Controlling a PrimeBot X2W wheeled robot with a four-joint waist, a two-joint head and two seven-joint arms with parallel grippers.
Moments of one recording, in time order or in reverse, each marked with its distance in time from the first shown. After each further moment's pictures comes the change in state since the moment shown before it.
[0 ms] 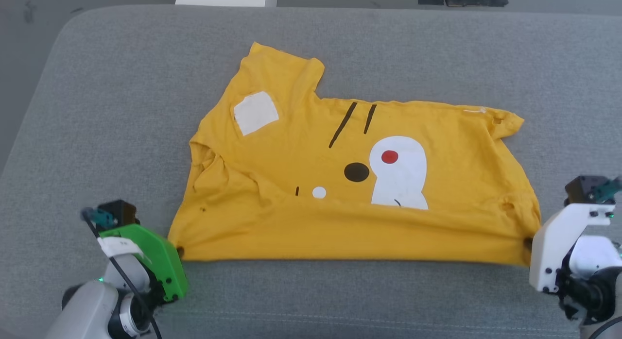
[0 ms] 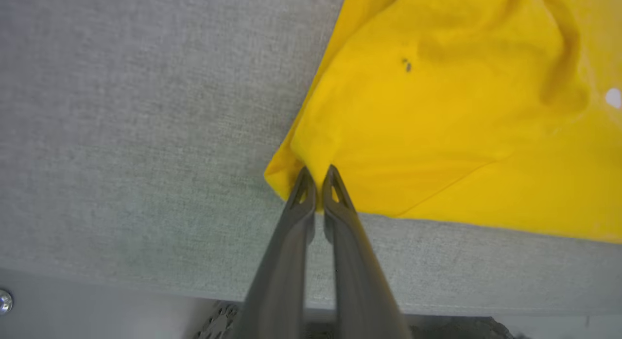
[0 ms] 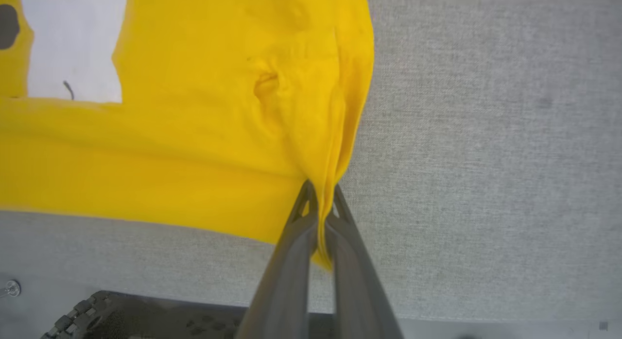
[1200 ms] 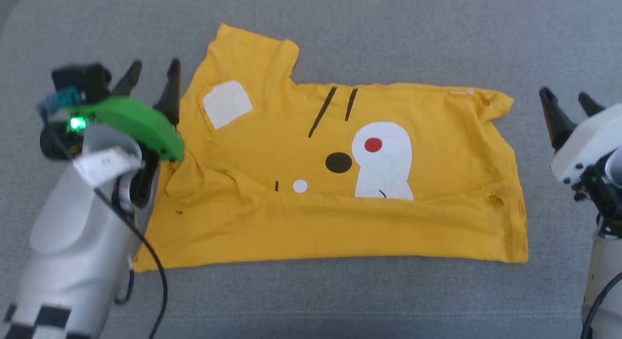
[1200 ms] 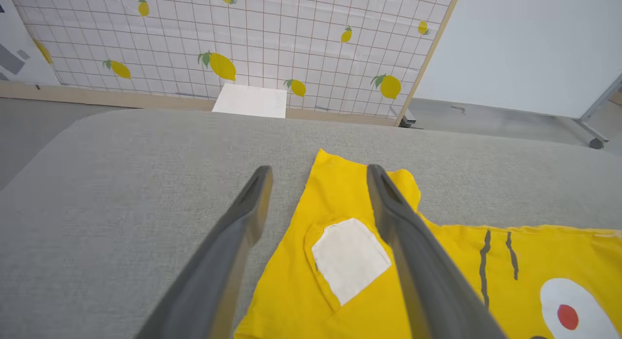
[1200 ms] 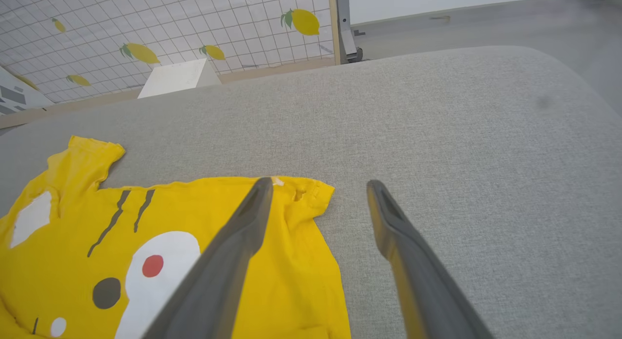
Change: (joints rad) left arm -0.450 -0.082 0.003 0.238 0.179 -0.241 -0.543; right arm -0.292 0.031 -0.048 0.007 0.031 0.000 -0.357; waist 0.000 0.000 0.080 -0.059
